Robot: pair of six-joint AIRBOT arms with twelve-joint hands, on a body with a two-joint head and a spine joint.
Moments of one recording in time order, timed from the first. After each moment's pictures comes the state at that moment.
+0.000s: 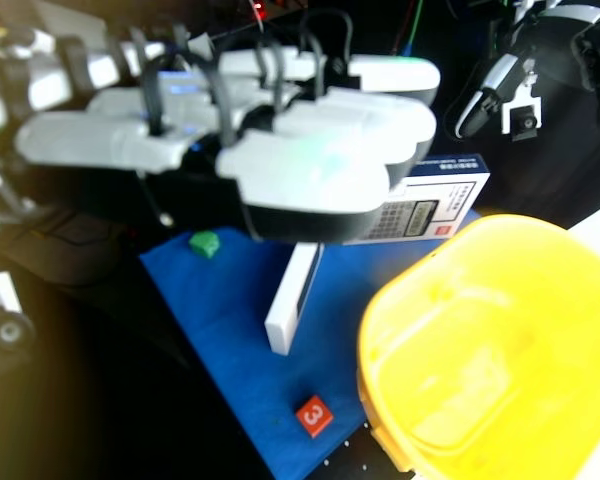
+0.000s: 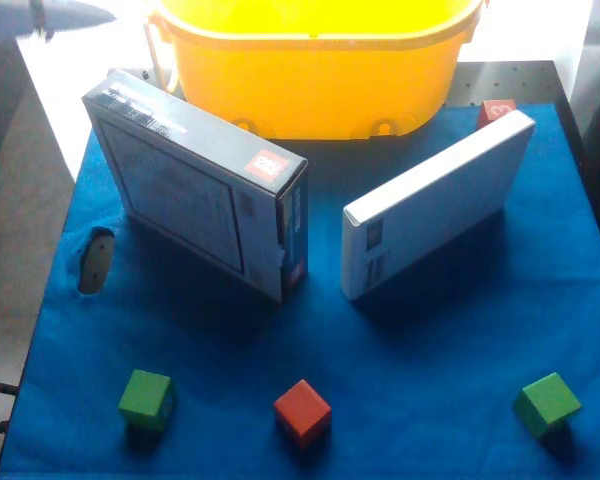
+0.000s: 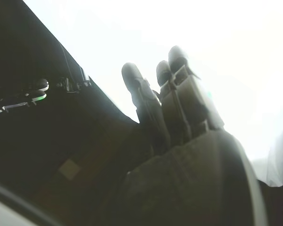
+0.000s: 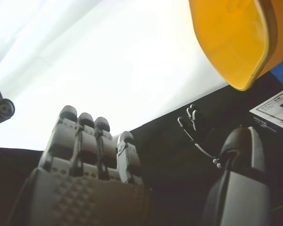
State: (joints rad) left arm 0.67 -1.02 1.46 -0.13 -1.02 0.41; right arm -0.25 -0.78 1.06 0.00 0.56 -1.19
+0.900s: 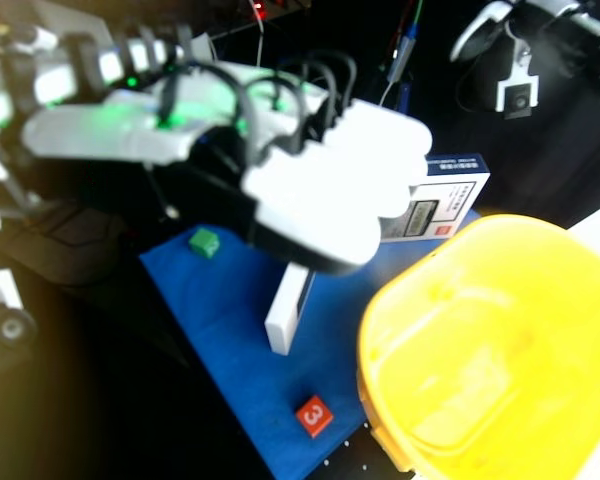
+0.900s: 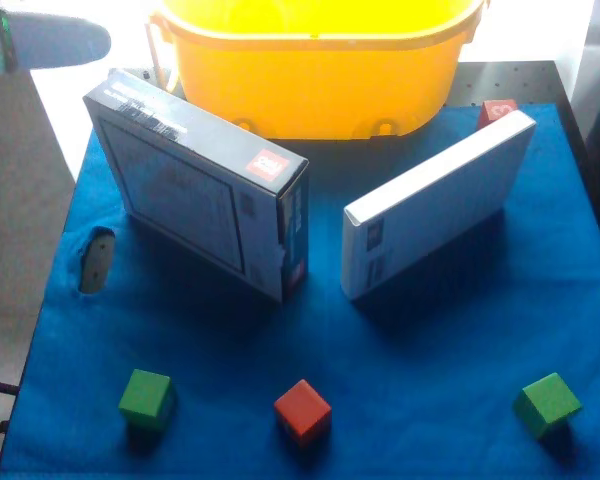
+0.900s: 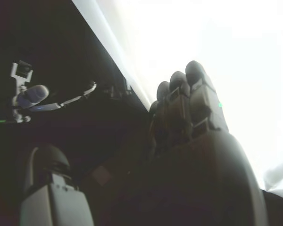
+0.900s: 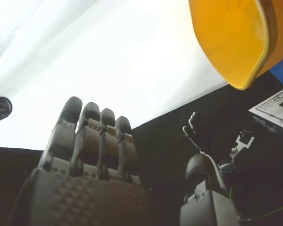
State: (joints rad) left arm 0.64 -0.90 1.40 0.31 -0.93 0.23; right arm -0.25 -0.77 1.05 0.00 0.55 -1.19
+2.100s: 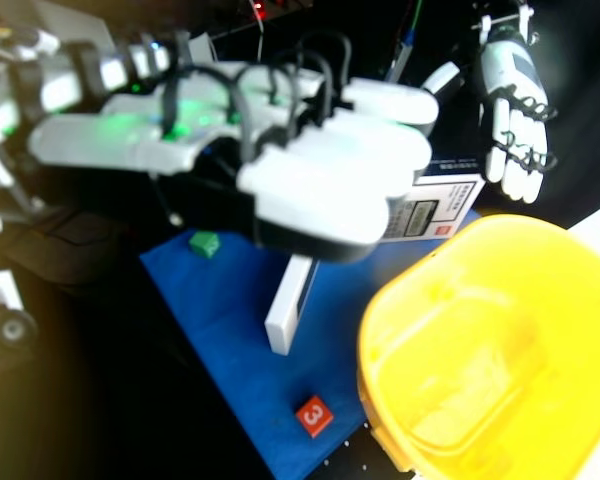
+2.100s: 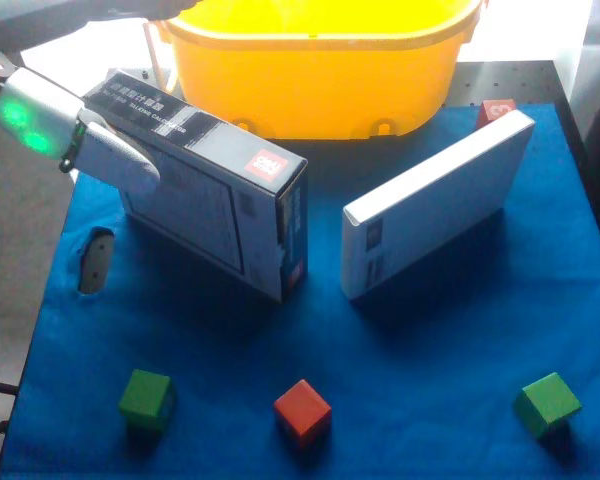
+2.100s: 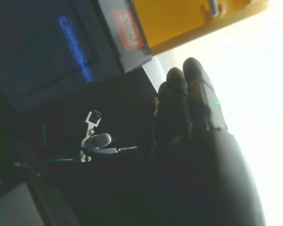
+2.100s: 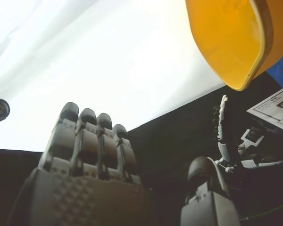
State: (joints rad) left arm 0.50 -0.97 1.43 0.83 -0.66 -0.01; right arm -0.25 -0.78 1.05 0.00 0.54 -1.19
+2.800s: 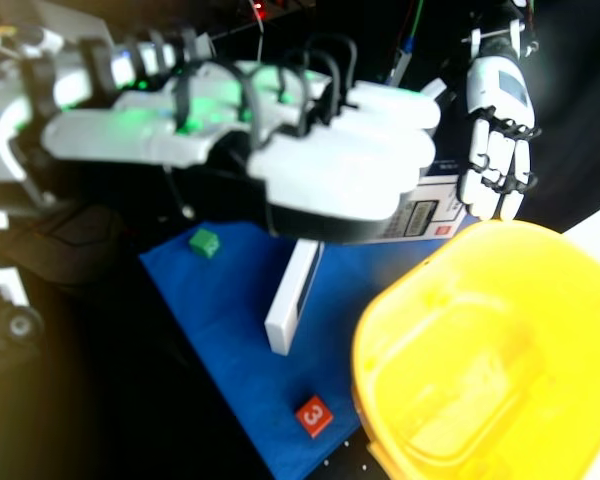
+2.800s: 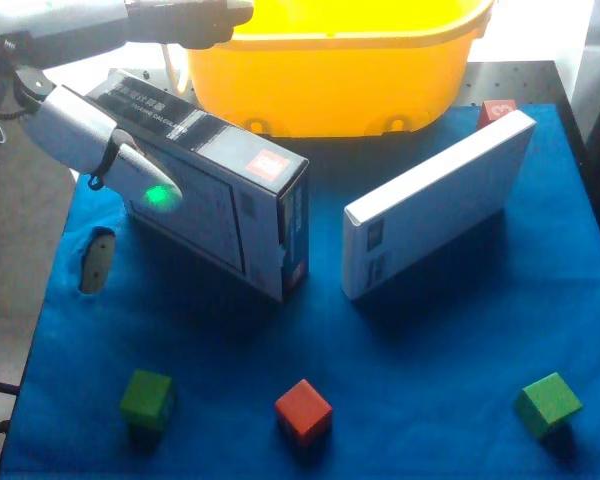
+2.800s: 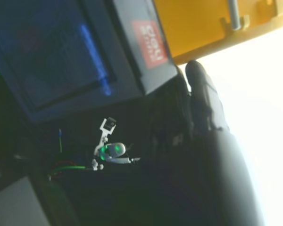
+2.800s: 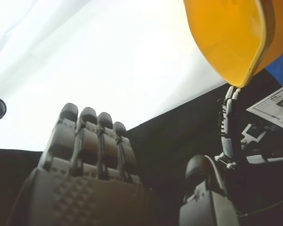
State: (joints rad) left arm 0.48 -1.01 1.44 0.99 -0.65 -0.12; right arm -0.25 -0.78 1.05 0.00 0.54 -1.19
